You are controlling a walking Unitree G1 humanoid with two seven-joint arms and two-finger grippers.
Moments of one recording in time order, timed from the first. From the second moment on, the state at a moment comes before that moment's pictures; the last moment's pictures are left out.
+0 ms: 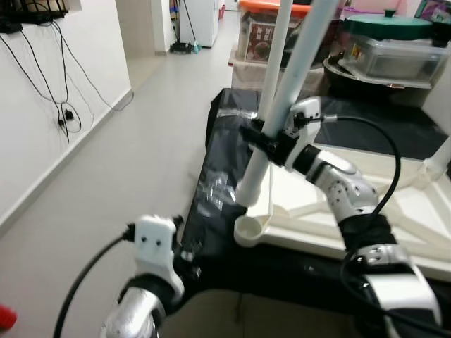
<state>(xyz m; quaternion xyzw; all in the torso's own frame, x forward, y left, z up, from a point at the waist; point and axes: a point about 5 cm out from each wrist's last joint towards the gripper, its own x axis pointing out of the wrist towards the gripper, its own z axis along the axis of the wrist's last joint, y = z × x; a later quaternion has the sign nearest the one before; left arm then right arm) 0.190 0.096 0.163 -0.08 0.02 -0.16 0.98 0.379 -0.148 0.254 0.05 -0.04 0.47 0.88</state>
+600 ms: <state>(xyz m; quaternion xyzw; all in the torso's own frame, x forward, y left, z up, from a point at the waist) 0.166 0.094 0.164 -0.09 0.05 -0.18 0.98 0.375 -0.164 0.279 0.11 -0.06 0.61 0.78</state>
